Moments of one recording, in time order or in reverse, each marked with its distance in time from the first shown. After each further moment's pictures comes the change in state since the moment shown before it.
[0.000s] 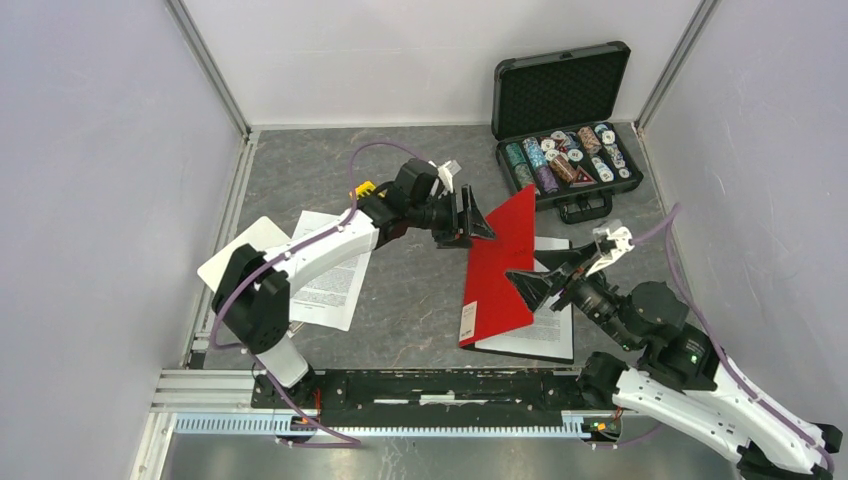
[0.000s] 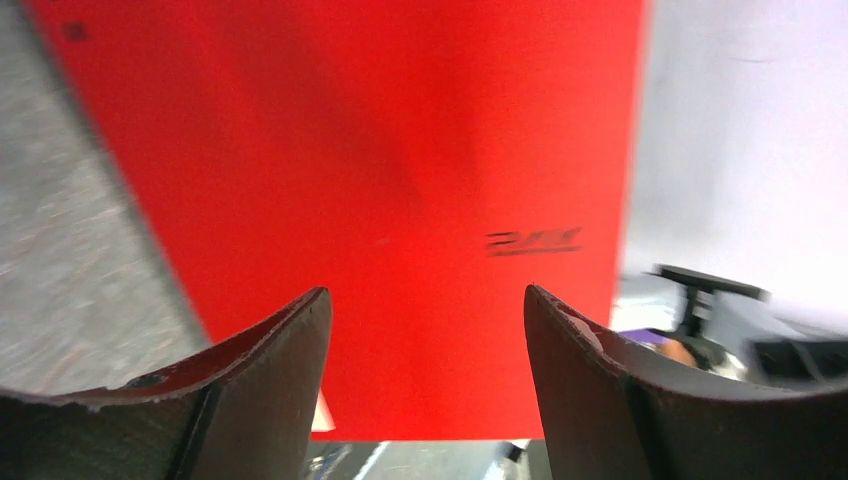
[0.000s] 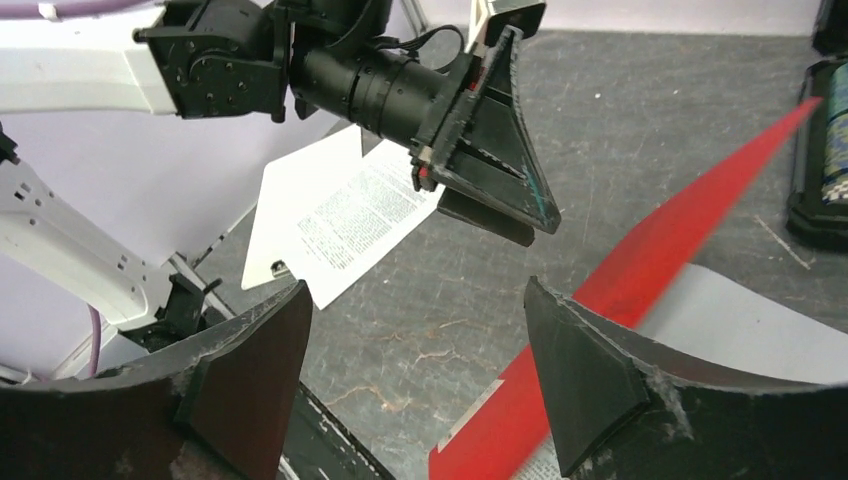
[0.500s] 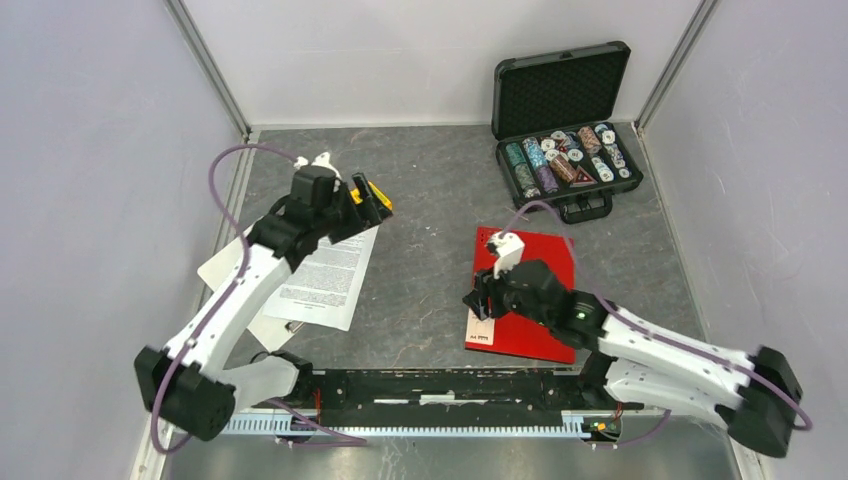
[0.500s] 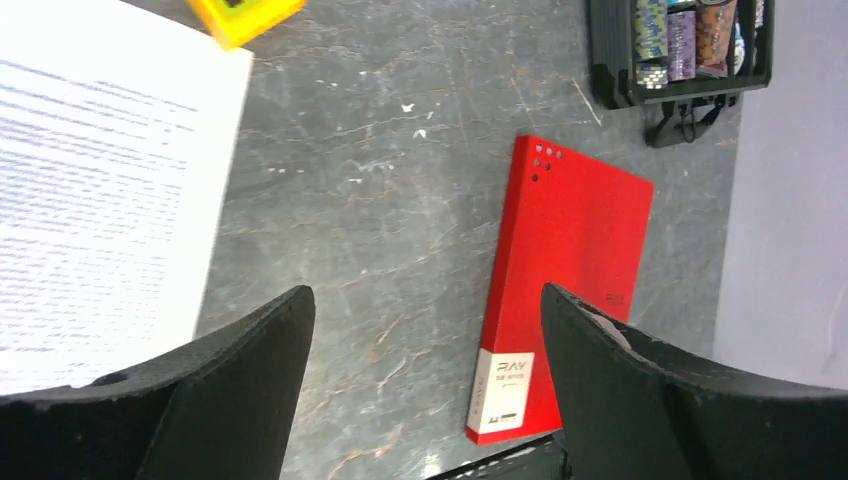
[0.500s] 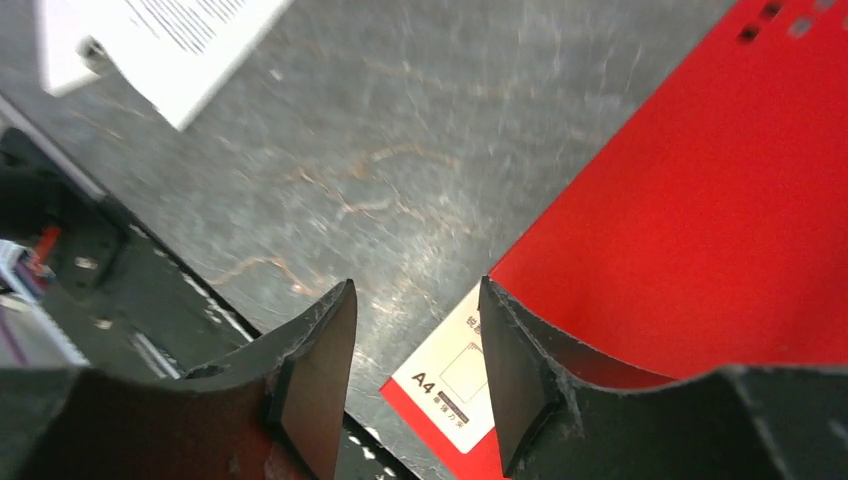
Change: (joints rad) left arm 0.307 -0.446 -0.182 -0.373 -0.454 0.159; right arm 0.000 0.446 -0.165 0.141 -0.107 0.050
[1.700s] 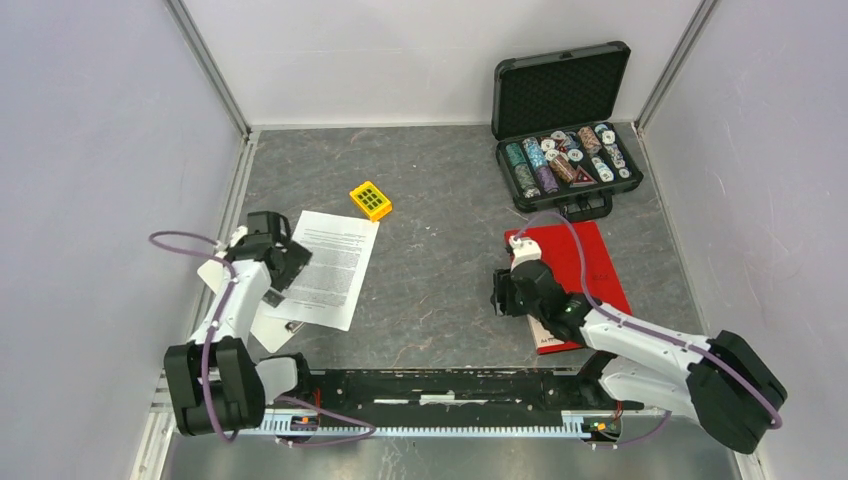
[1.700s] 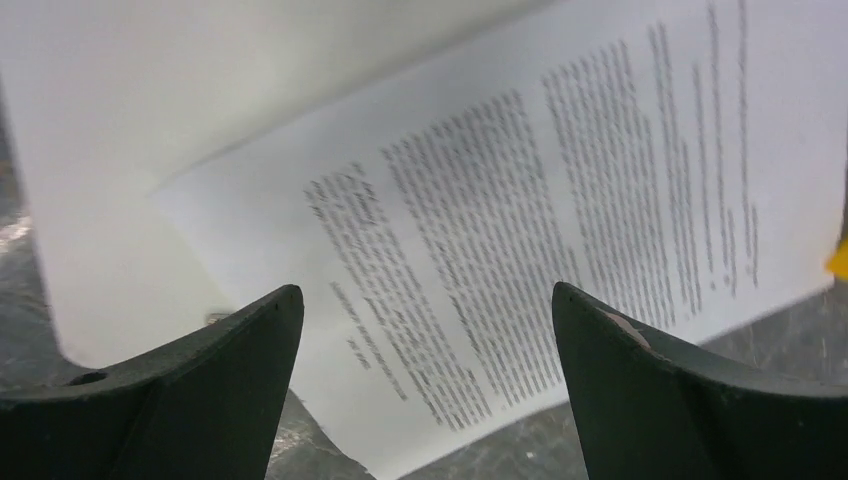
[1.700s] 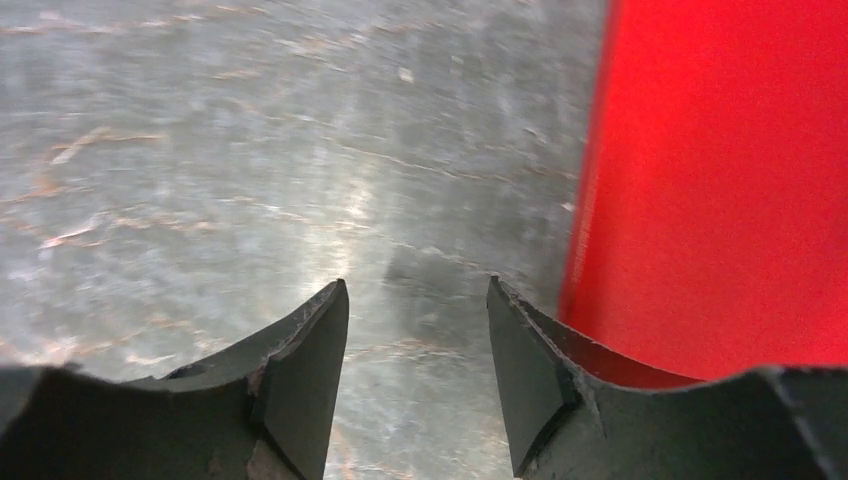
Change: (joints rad) left arm 0.498 -0.037 -0.375 -0.108 -0.268 -0.131; right arm -0.210 0.255 -0.194 0.107 0.098 0.029
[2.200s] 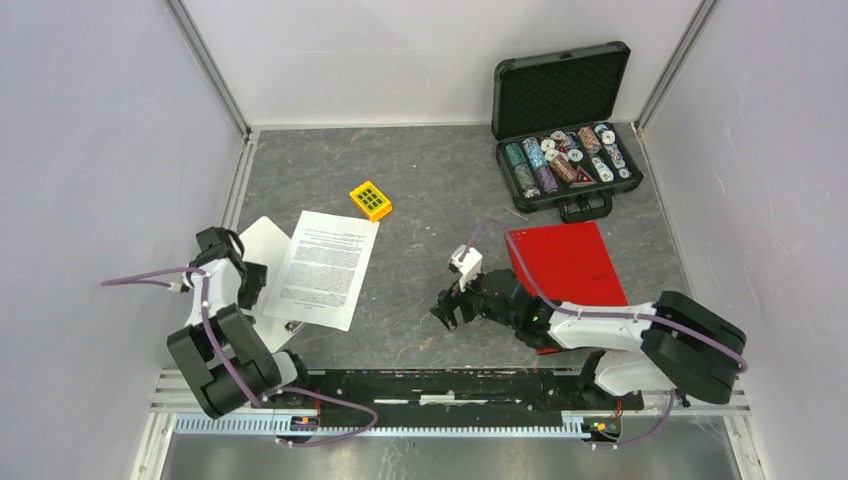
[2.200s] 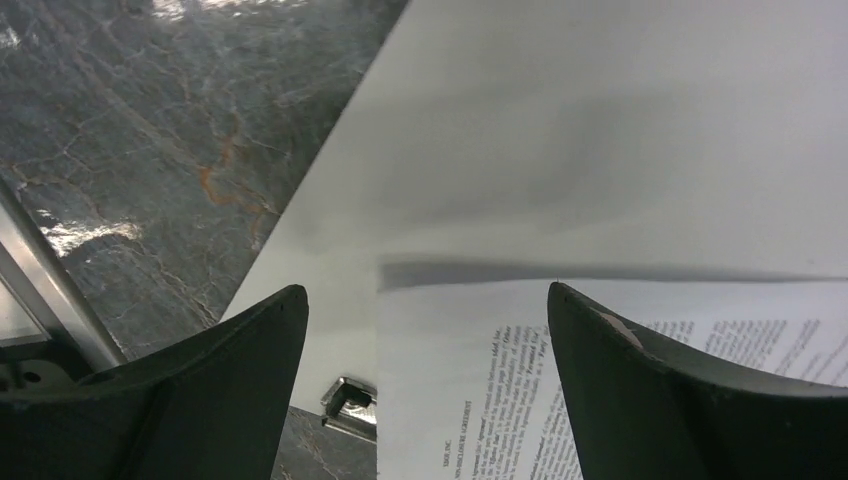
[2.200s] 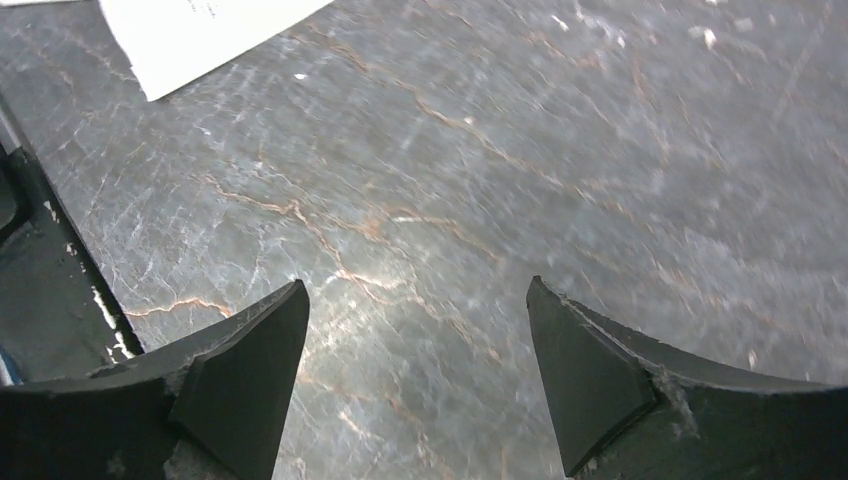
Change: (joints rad) left arm 0.420 0.077 0.005 -0.059 -0.053 -0.040; right arm 0.229 0.211 0.031 0.546 -0.188 -0.253
